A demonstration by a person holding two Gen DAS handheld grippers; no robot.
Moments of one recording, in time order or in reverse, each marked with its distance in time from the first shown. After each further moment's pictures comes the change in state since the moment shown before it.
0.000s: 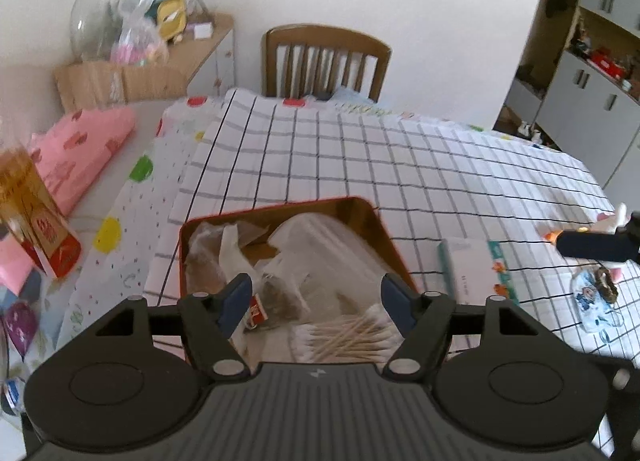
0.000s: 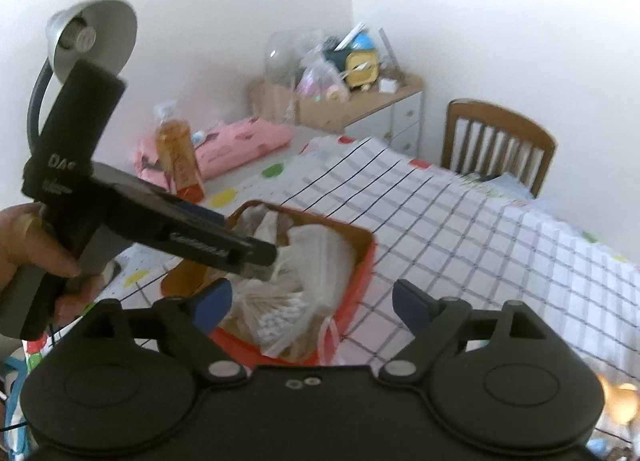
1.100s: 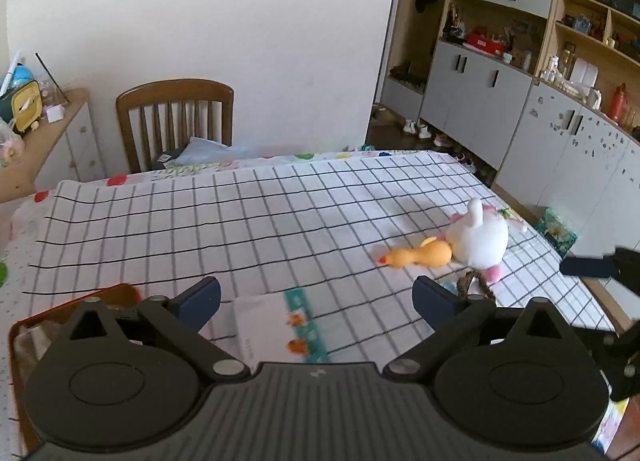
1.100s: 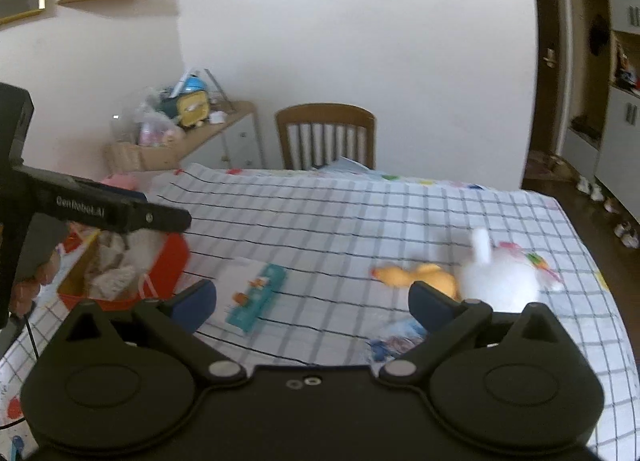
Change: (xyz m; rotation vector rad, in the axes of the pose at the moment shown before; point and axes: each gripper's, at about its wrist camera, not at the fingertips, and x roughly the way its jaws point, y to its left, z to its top) left arm -0.003 -0.173 0.021 0.222 -0.098 -0.275; right arm -0.144 -0.118 -0.103 0.314 -0.094 -0.335
